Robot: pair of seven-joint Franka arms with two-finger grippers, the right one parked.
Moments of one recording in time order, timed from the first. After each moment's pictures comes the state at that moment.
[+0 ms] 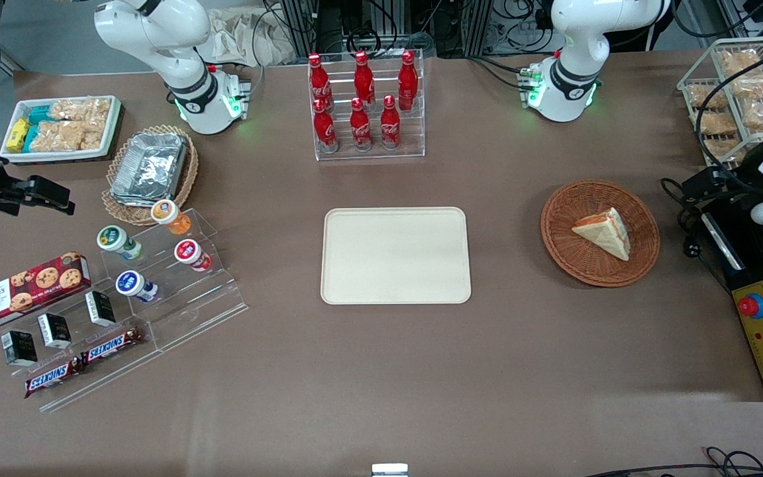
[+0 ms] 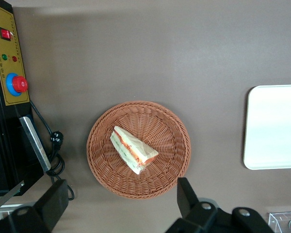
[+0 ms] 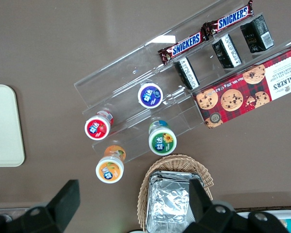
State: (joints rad) arm 0.09 -0.02 -0.06 -1.69 -0.02 1.64 0.07
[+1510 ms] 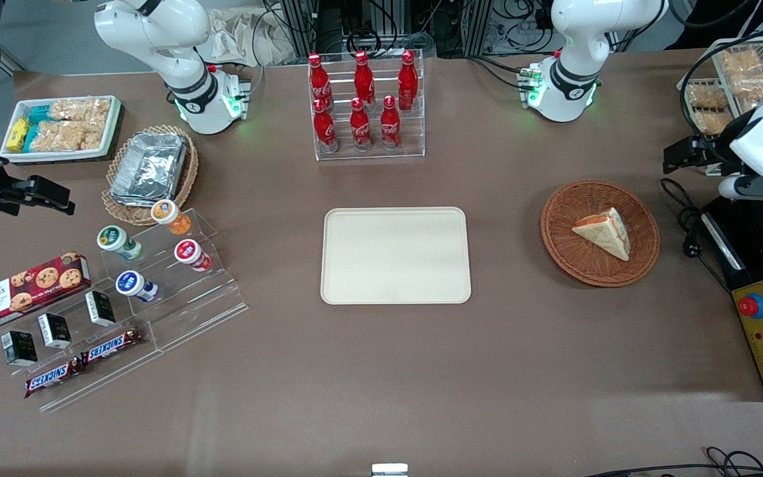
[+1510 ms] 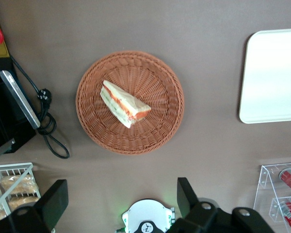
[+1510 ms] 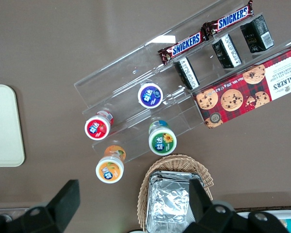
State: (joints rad) arm 0.09 -0.09 -0.09 -1.74 -0.02 1.46 0.07
